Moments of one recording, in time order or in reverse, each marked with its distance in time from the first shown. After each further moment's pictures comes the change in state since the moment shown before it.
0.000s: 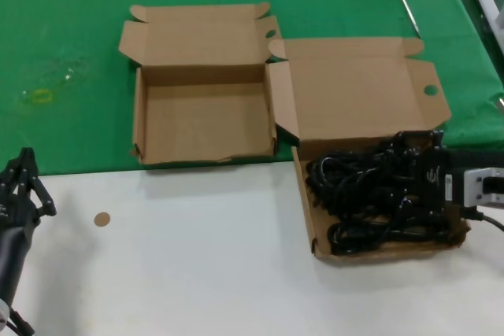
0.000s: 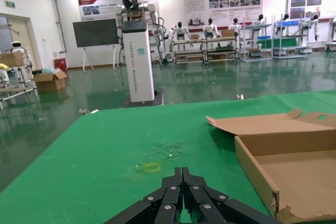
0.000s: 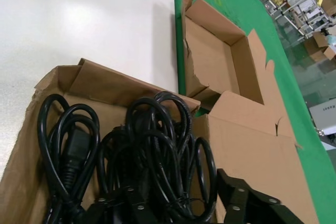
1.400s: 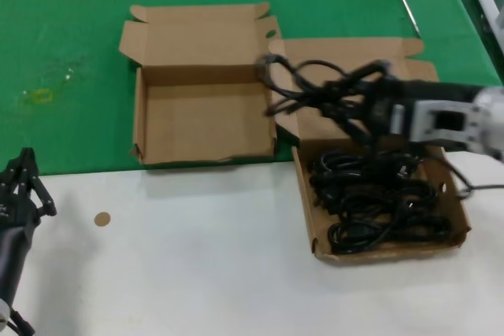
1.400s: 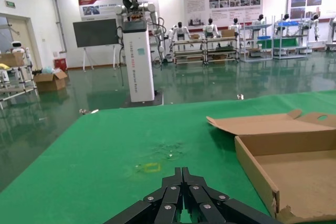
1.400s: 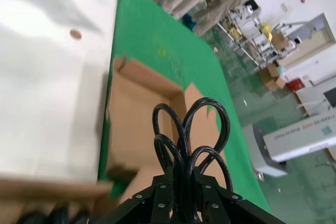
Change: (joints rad) left arm 0.000 0.000 0.000 0.000 0.000 0.000 0.000; right arm 0.134 -0.057 -0.040 0.206 -0.130 0.052 0.279
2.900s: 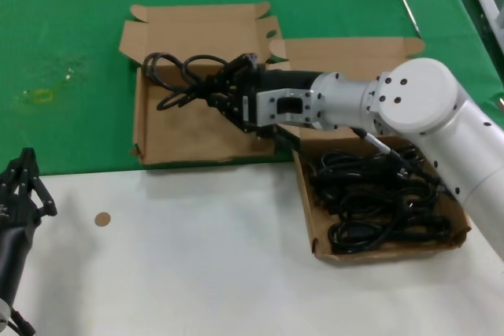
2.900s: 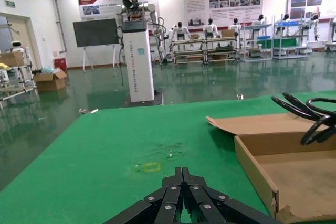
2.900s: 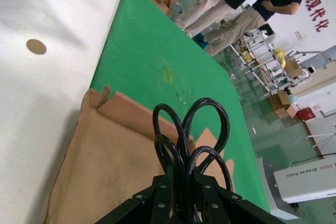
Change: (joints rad) left arm 0.000 0.000 0.000 0.000 0.000 0.000 0.000; right arm 0.355 -0.524 -0.218 -0.594 -0.123 0.107 -0.276
